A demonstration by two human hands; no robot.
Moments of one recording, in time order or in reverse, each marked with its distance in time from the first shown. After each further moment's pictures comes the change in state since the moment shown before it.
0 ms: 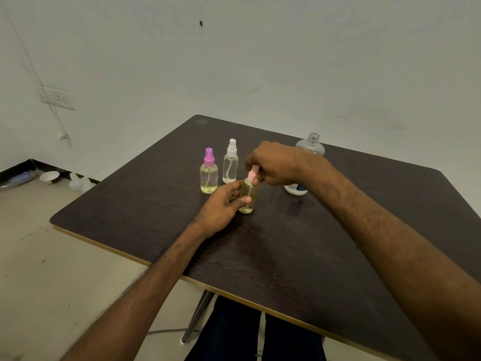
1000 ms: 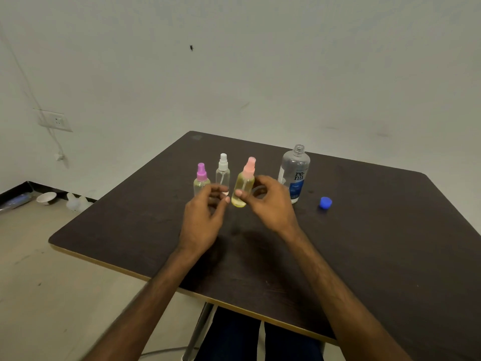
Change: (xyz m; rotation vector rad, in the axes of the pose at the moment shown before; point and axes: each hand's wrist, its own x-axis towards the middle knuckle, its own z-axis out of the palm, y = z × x) left_hand -0.038 0.037 -0.004 0.292 0.444 0.225; right_hand -0.031 -0.028 0.086 0.834 0.774 0.378
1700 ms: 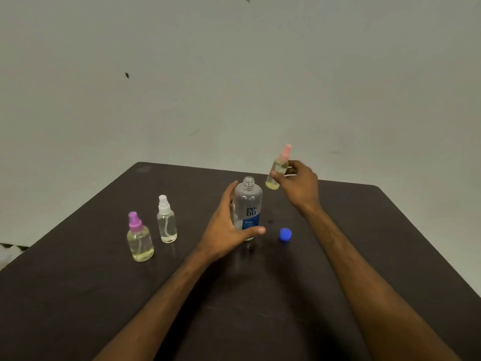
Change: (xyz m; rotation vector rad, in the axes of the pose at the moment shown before) left_hand 0.083 0.016 0.137 -0.169 -0.521 -0.078; right_hand 0.111 0.094 -0.137 -0.026 0.374 0.212
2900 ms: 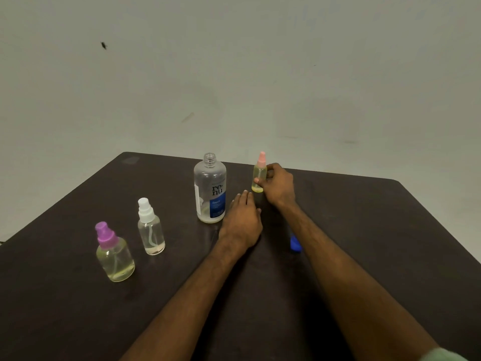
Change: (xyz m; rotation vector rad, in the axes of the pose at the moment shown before) left_hand 0.090 -0.042 0.051 0.694 -0.105 -0.151; right_hand 0.052 0.073 0.096 -0.151 -0.147 0.084
